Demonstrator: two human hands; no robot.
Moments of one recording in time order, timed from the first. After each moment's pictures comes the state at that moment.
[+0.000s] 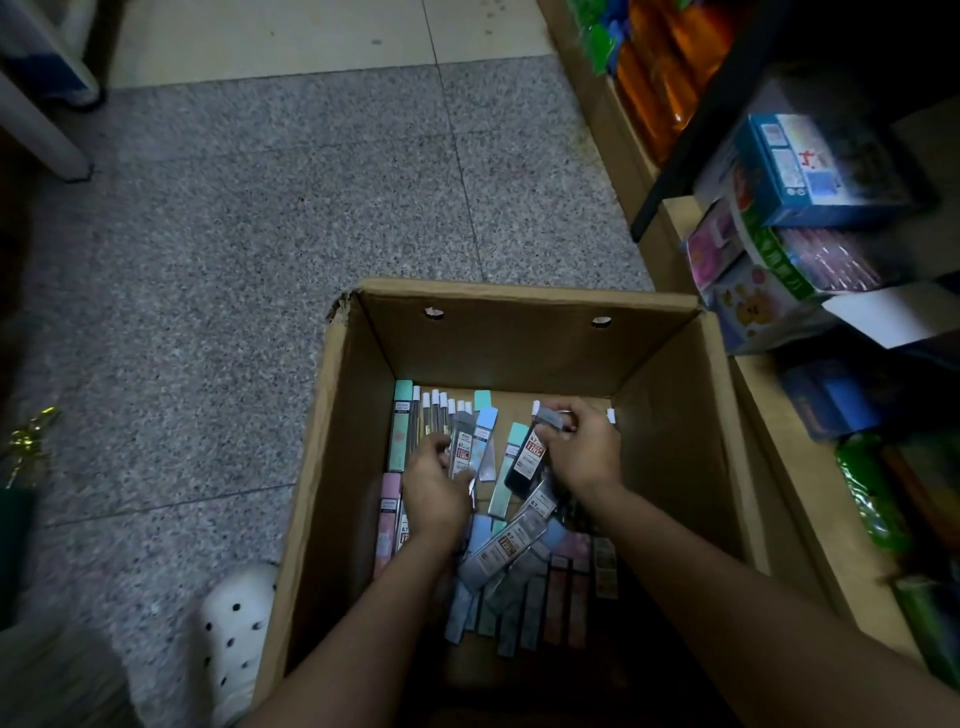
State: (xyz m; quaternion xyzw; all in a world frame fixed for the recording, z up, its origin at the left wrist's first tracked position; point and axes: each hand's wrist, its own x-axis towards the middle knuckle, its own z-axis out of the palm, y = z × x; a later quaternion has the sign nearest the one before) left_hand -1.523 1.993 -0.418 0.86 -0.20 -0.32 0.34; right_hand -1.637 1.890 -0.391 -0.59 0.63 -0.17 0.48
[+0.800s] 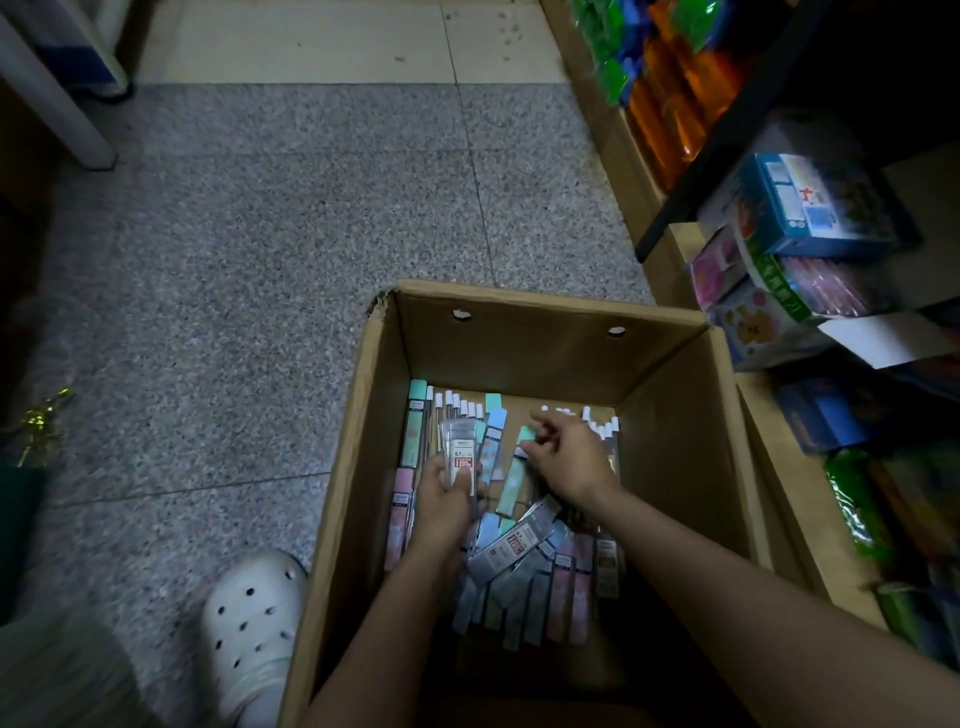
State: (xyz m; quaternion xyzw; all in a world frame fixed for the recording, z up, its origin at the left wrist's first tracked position) left_hand -1.529 2.016 -0.411 0.65 0.03 -0.51 0.56; right_hand -1.626 1.898 -0.384 -0.72 0.55 -0.03 0.43
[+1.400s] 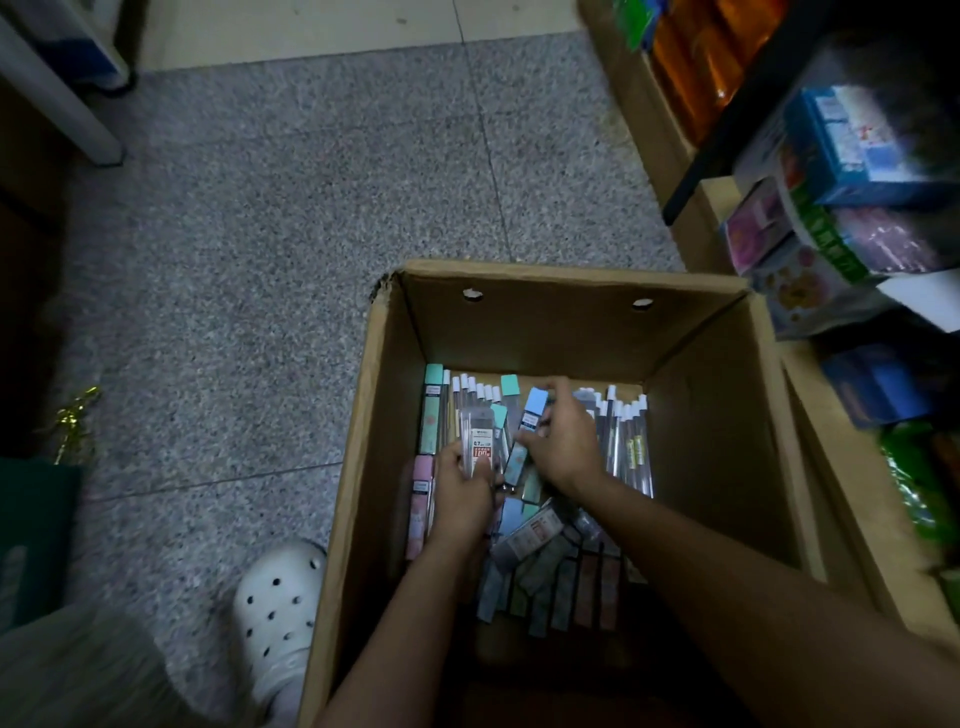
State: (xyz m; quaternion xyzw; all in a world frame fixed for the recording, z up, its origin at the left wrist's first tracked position) left_hand -1.531 2.017 -0.406 0.70 0.00 -0.49 0.52; right_hand -1.600 1.912 -0.408 -0.71 0.56 -0.07 0.43
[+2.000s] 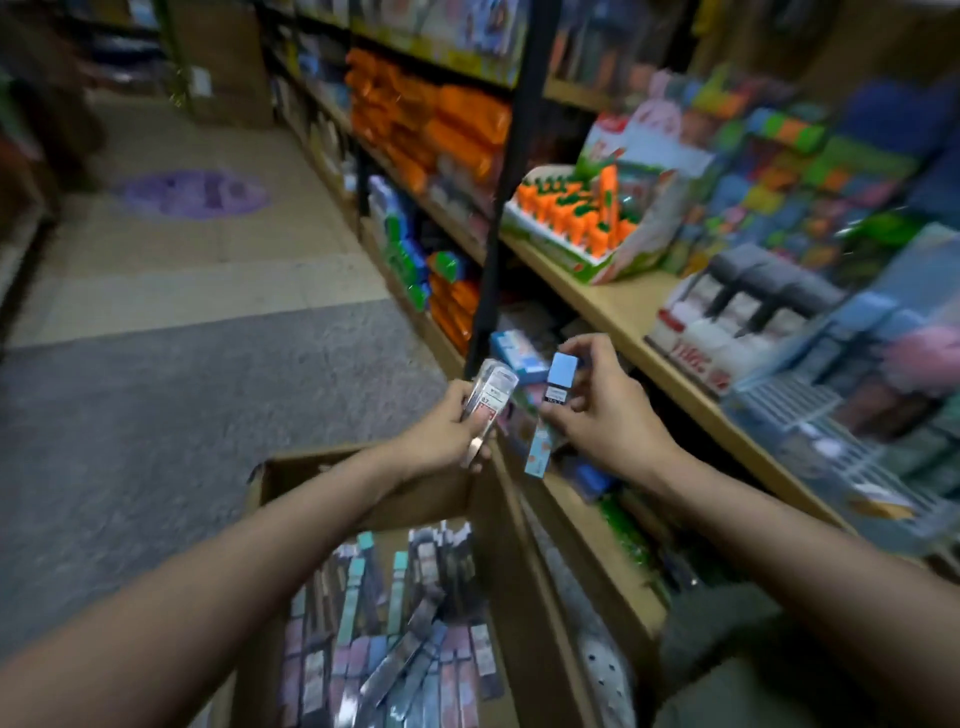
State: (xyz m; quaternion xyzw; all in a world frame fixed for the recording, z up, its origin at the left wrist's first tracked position) left_hand -1.586 1.930 -0.128 0.52 -0.53 -0.52 0.42; right_hand -1.767 1.912 -0.071 -0.77 0.51 -0.30 0.24
